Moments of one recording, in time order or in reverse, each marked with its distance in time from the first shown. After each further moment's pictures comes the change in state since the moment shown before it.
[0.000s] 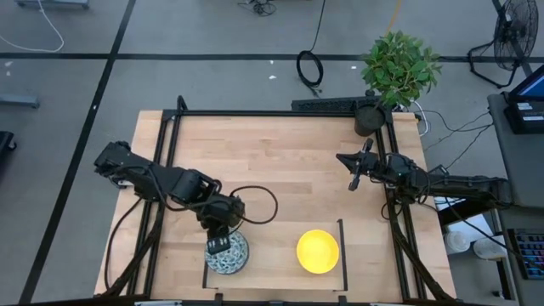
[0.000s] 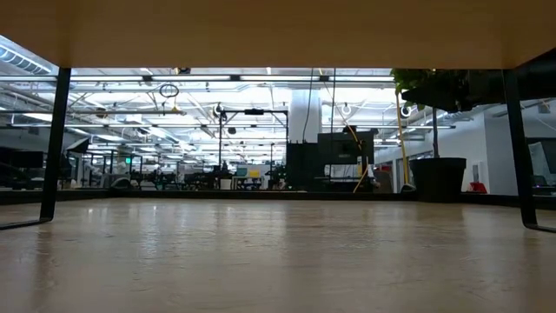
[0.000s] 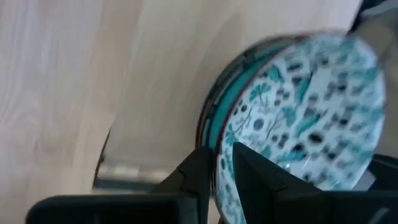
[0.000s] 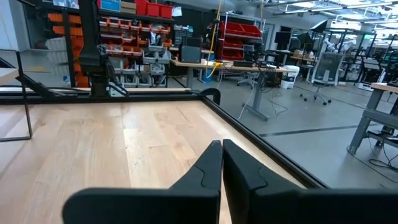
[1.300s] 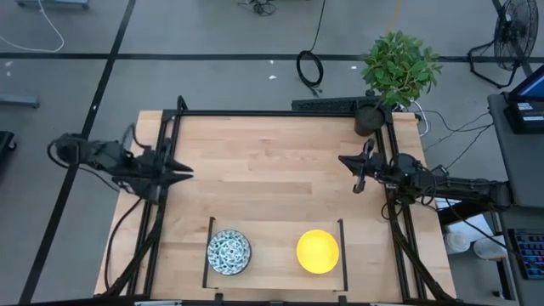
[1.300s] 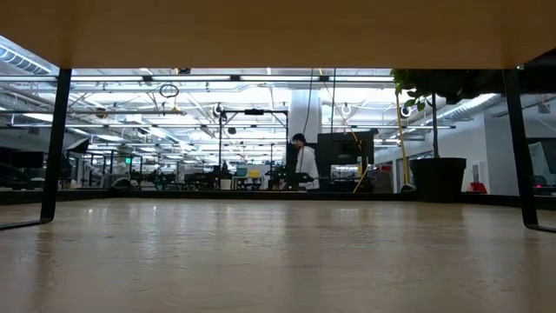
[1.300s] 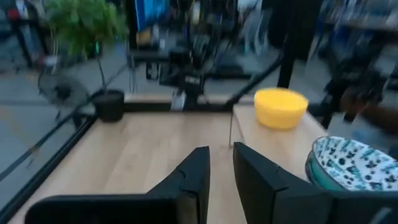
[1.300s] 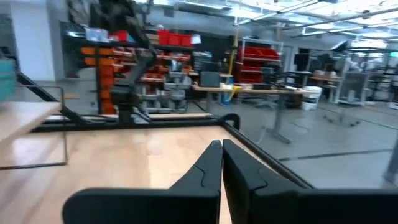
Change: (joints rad) left arm -0.010 -1.158 -0.870 0.806 -0.599 0.665; right arm 0.002 -0.101 0.002 -0.001 -0.086 0.028
